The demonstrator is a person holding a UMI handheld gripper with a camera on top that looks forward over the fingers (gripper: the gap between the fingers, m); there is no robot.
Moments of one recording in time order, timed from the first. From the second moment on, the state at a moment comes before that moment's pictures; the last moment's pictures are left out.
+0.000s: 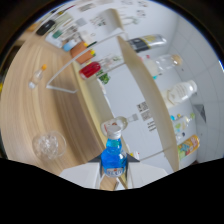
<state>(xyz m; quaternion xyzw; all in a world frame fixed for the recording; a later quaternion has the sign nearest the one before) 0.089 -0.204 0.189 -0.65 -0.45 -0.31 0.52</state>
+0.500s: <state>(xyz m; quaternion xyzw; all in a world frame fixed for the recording) 0.232 -0.219 0.098 -0.84 -0.02 0.00 0.55</state>
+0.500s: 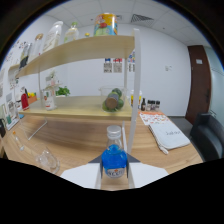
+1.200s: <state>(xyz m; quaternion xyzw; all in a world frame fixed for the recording) 0.270 -0.221 0.010 -0.89 0.03 0.01 0.45</state>
